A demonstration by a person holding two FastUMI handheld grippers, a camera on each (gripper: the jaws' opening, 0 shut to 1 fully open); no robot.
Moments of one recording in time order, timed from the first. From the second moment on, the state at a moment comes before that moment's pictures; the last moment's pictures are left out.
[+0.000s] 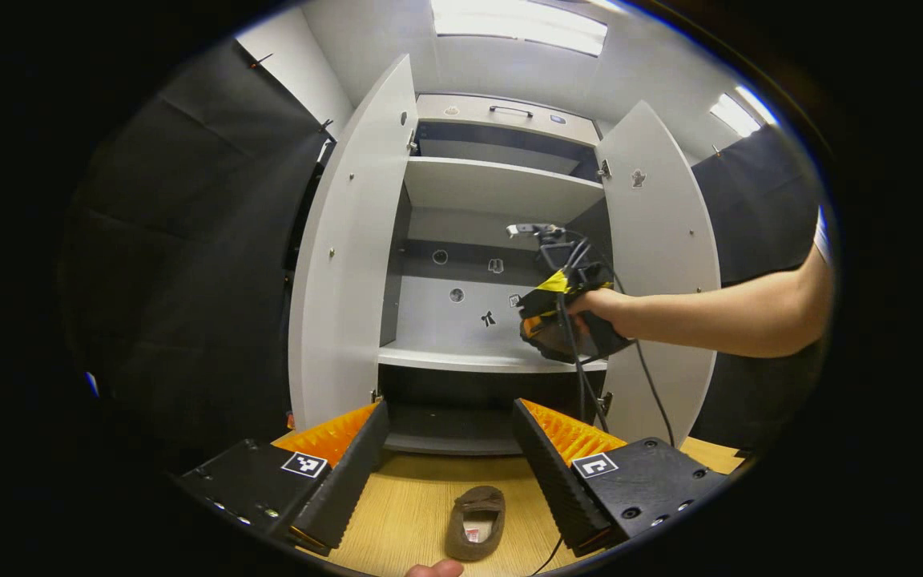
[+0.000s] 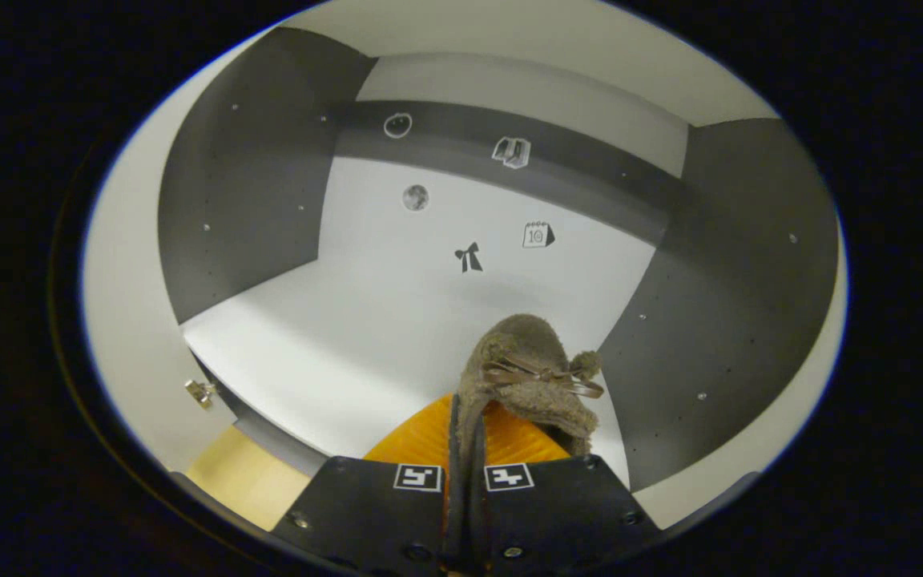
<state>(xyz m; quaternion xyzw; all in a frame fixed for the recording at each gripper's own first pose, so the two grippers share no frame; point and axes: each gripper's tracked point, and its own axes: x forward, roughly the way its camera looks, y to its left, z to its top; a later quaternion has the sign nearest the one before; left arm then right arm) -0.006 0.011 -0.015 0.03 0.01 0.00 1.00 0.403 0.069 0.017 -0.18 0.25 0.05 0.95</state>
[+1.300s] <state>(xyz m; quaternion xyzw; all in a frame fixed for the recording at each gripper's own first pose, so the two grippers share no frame) 0.000 0.021 -0.016 0.02 0.00 0.00 1.00 0.292 0.092 0.109 -0.11 0.18 0.09 0.97</state>
